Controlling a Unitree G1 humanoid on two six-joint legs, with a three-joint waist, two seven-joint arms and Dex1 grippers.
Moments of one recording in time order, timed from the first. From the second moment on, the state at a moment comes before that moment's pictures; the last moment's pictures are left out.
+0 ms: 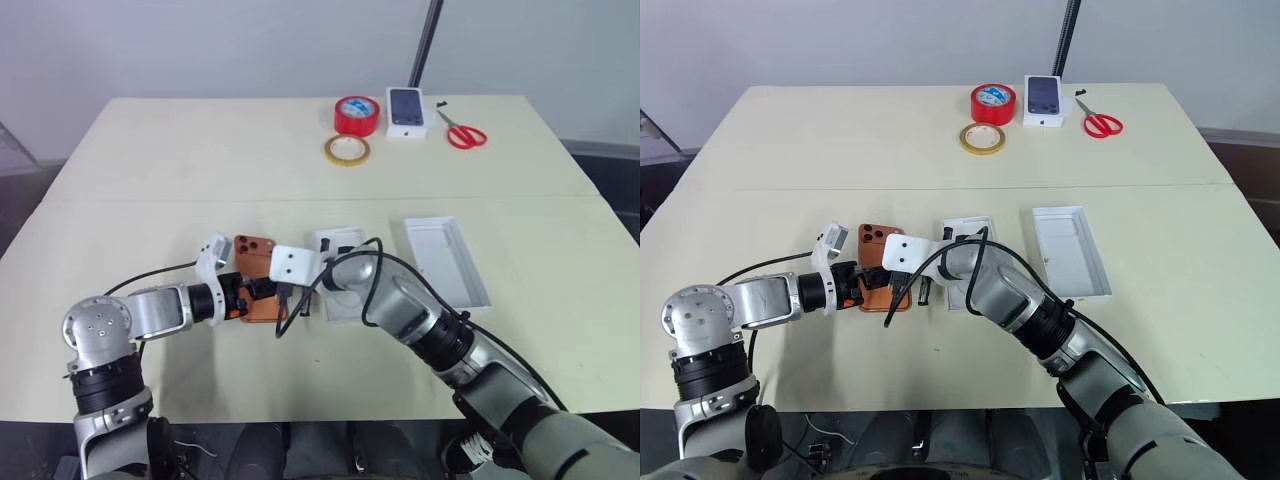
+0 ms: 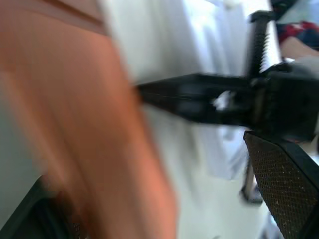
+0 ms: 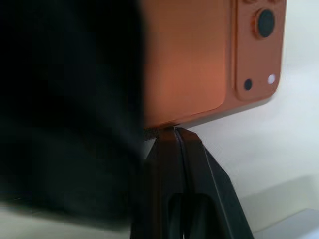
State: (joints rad) left arm -0.40 0.33 0.48 -0.15 -1.24 1.61 -0.02; right arm -0.75 -0.24 0.67 0.00 -0.27 0.68 0.82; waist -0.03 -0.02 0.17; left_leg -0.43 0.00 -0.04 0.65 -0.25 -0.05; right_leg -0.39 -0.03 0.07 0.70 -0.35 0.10
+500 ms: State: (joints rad) left arm -0.41 0.34 0.58 -0.07 -1.37 1.57 0.18; right arm -0.75 -0.24 0.67 -0.01 -0.27 0.69 0.83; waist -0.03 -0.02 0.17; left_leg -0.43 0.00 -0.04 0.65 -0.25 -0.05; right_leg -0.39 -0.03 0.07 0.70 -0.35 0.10
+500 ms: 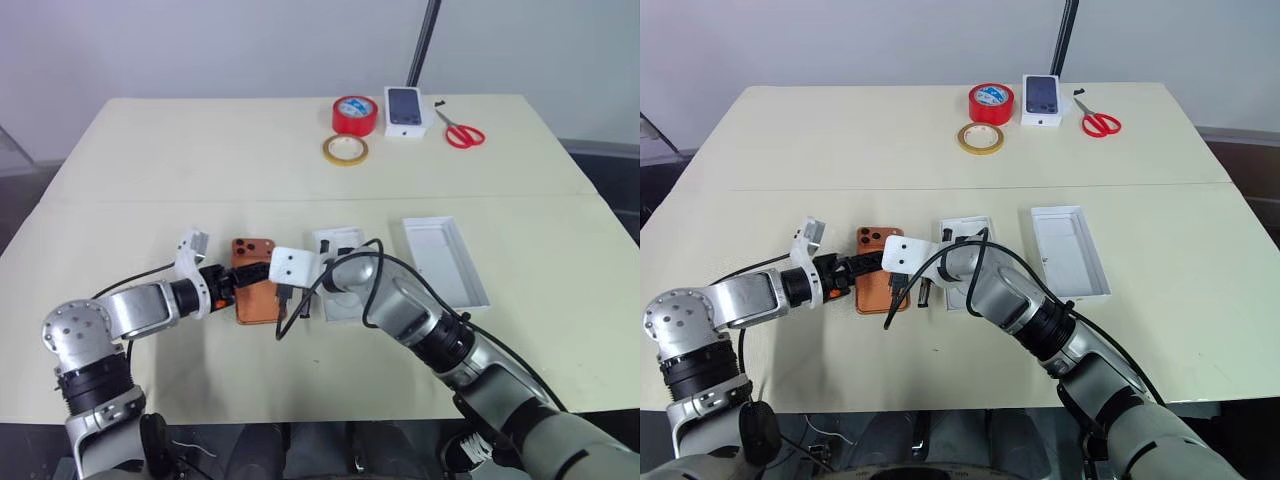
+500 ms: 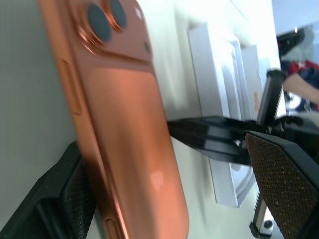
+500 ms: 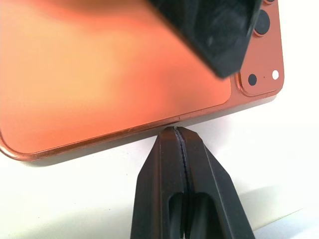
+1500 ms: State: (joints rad) left arm -0.41 0.29 0.19 -0.12 -1.95 0.98 0.57; right arm -0.51 -0.61 0.15 -0.46 0.04 0.78 0.99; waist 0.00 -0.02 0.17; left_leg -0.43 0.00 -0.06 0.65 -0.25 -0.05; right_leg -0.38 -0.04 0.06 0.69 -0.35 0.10
